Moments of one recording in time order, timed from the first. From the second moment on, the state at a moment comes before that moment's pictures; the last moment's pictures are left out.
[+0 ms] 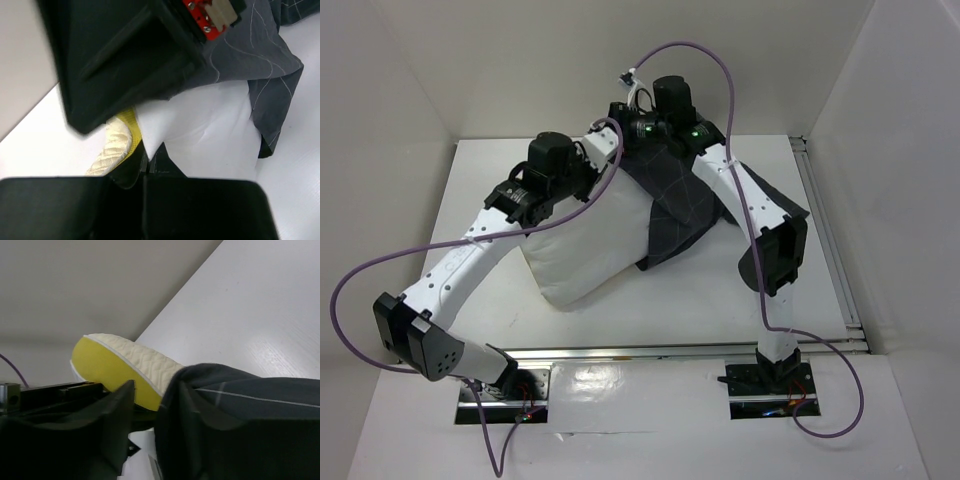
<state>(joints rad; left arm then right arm) -0.50 1.41 1.47 -0.48 0.05 0.31 0.53 2.05 2.19 -0.42 -0.75 0.53</state>
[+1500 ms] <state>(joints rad) -0.55 1.17 1.00 -0.82 0.15 0.50 0.30 1.62 1.49 -0.54 -0.48 -0.11</state>
